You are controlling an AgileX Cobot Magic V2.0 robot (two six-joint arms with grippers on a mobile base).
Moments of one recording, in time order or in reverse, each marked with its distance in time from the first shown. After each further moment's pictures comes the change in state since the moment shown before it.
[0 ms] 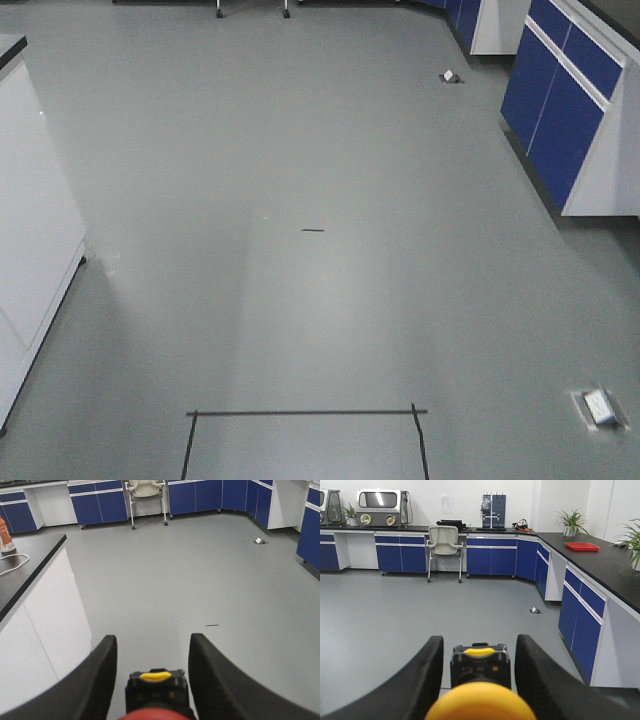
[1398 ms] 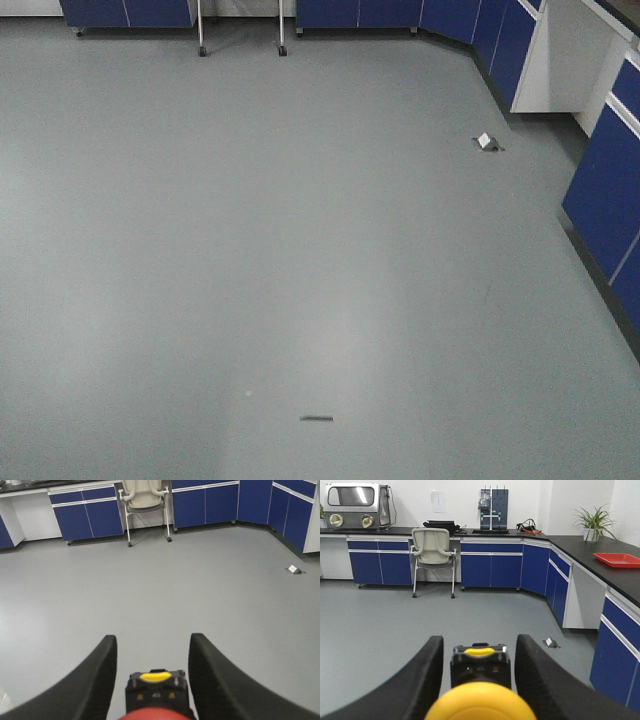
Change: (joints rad) left arm 0.000 0.000 0.000 0.000 0.000 0.000; right arm 0.000 0.000 0.000 0.000 0.001 0.000
